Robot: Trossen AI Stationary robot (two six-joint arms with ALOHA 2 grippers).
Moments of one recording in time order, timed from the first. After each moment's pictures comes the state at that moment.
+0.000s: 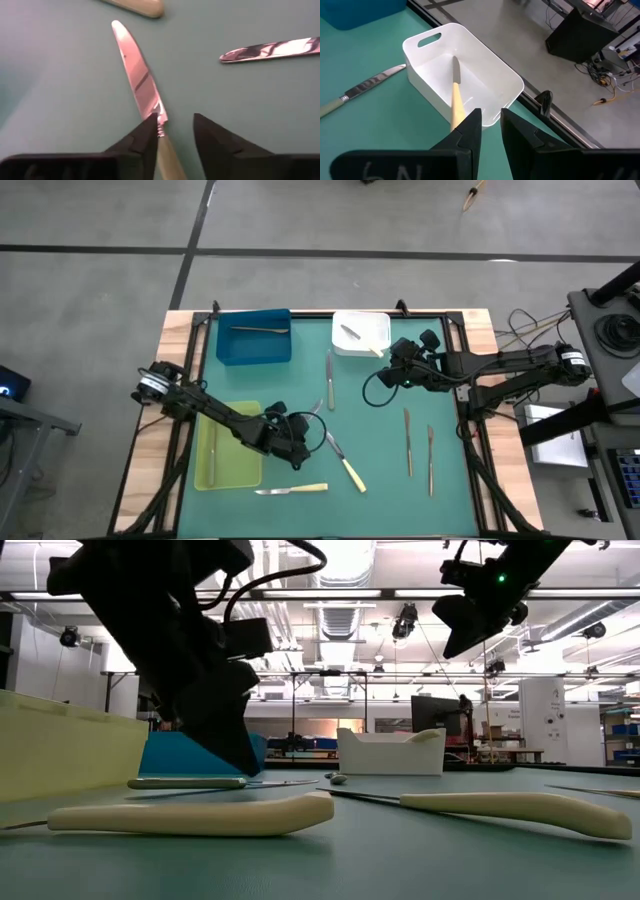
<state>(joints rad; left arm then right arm) -0.39 1.83 0.97 -0.30 -0.59 -0.76 -0.01 1.18 0.90 -0.67 0.84 0.44</state>
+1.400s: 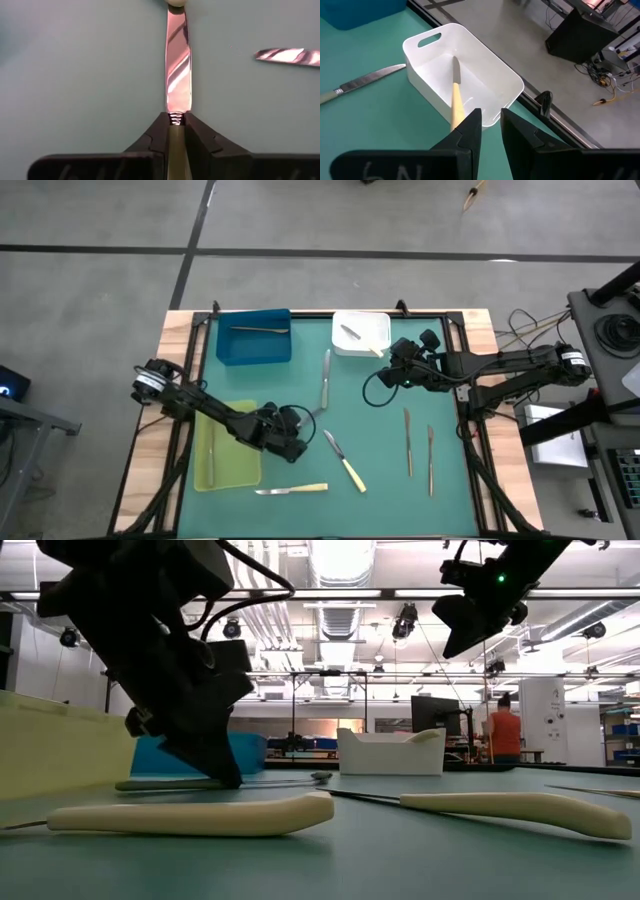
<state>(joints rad) -0.37 1.80 0.85 -0.23 -0.55 -0.98 -0.01 1.18 0.90 -0.67 0.84 0.44</state>
